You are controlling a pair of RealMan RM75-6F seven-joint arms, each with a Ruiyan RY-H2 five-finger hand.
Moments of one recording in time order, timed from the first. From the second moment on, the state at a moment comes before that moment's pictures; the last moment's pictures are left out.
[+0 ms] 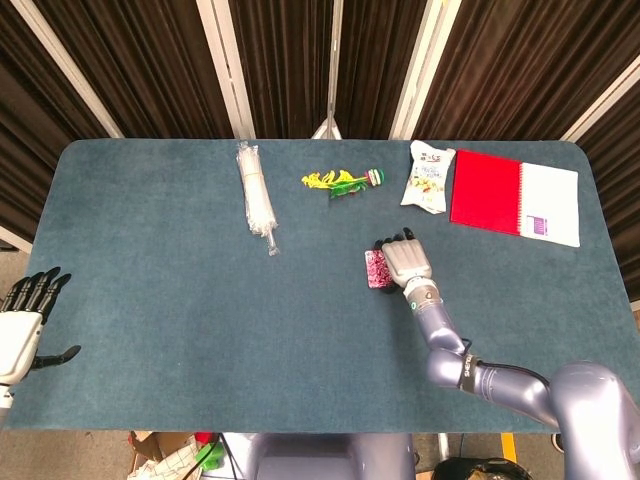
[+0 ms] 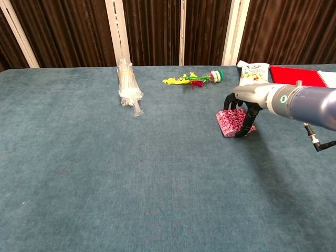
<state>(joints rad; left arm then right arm) -0.13 -1.09 -0.03 -1.64 1.47 1.40 0.05 0.96 -1.65 0.19 -1.20 -0.57 0.79 -0.59</state>
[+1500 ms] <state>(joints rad) -0.13 -1.09 -0.02 -1.65 1.47 1.41 0.07 0.83 -1.53 0.13 -1.33 -0.61 0.91 -0.56</state>
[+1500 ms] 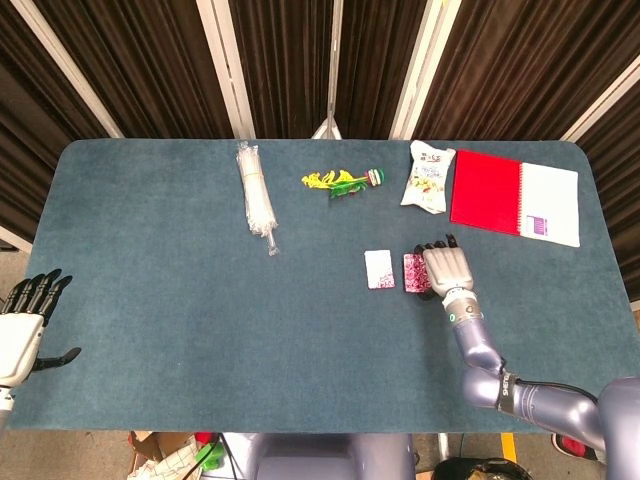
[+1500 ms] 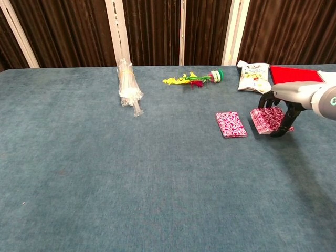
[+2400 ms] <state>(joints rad) -0.13 -1.08 -0.02 -1.66 1.46 1.40 0.07 0.83 -1.55 0.13 -1.30 -0.58 0.89 -0.59</state>
